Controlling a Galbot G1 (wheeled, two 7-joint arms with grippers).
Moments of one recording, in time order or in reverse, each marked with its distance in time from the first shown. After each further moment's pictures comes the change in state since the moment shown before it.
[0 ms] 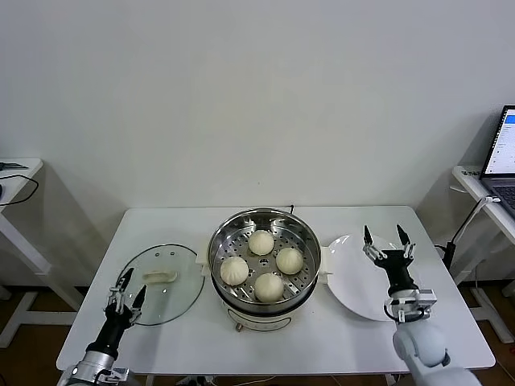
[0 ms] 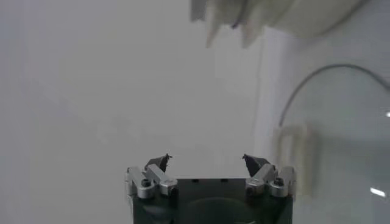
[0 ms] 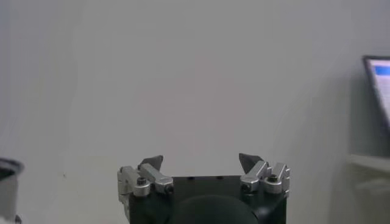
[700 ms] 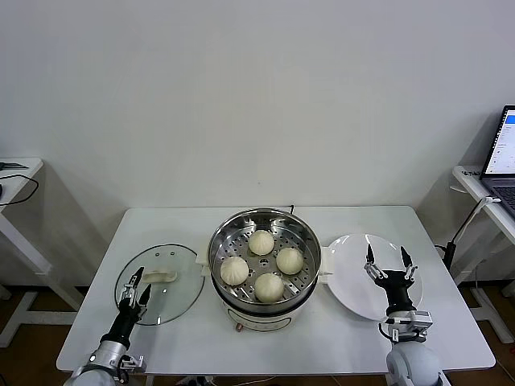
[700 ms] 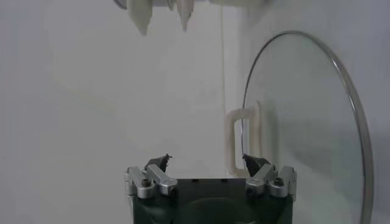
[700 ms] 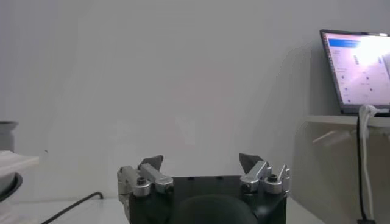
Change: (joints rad) left arm -0.137 -0.039 0.027 0.169 0.157 0.034 -0.023; right arm -0.079 0.087 0.051 0.002 -0.071 0.002 0.027
